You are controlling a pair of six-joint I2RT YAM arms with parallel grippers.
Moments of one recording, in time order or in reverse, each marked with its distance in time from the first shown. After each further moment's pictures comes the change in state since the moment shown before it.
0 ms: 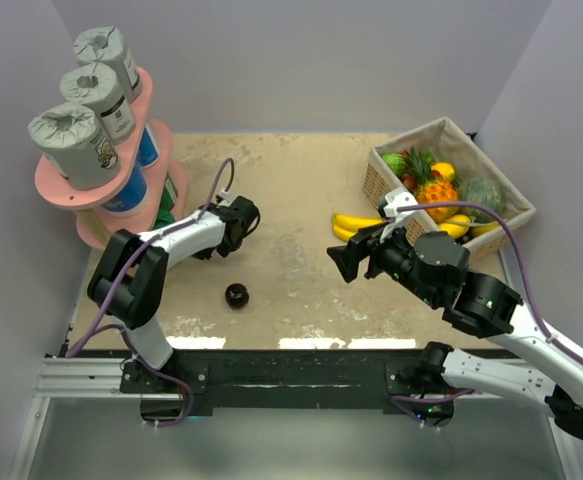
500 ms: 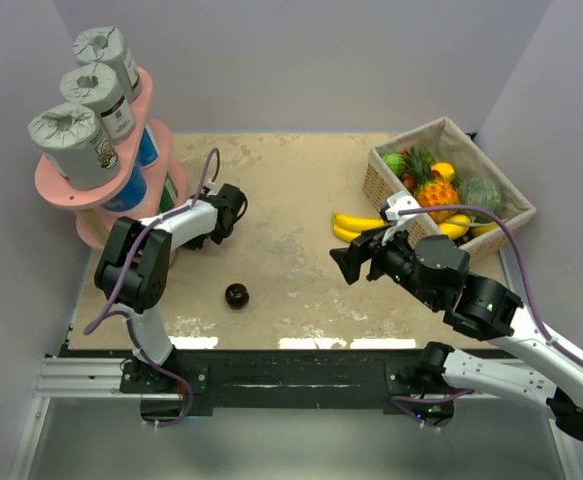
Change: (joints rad) left arm 0.123 0.099 0.063 0.072 -0.026 0.049; right arm 0.000 -0.020 -0.029 -0.002 0.023 0.001
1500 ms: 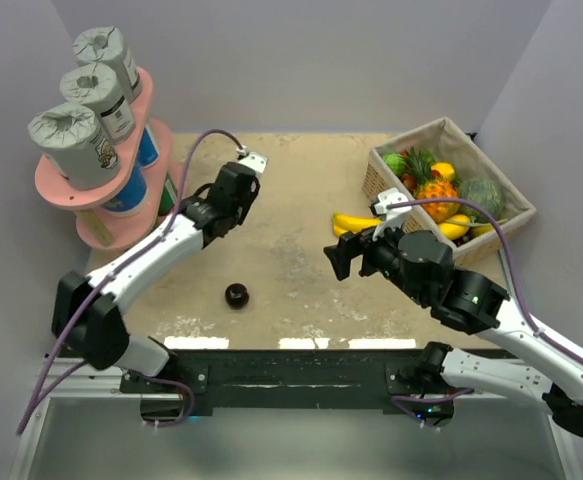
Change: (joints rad) left arm -0.183 -0.304 0.059 0.275 0.422 0.131; right arm 0.000 0.043 -0.004 0.000 0.058 0.035
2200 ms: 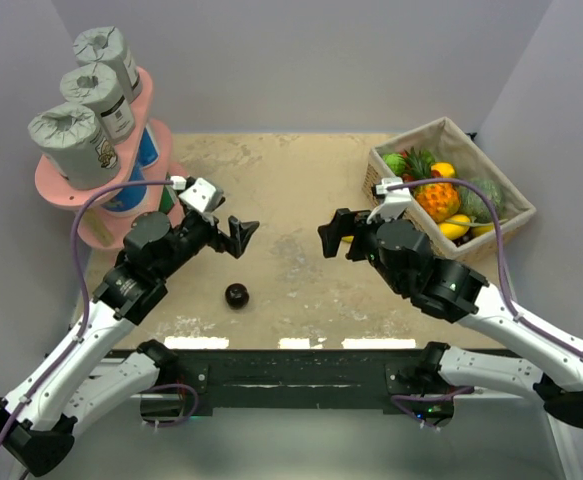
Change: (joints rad) left arm 0.004 -0.715 -0.342 0.359 0.652 -0.091; right arm 0.000 0.125 0.043 0.038 0.184 0.221
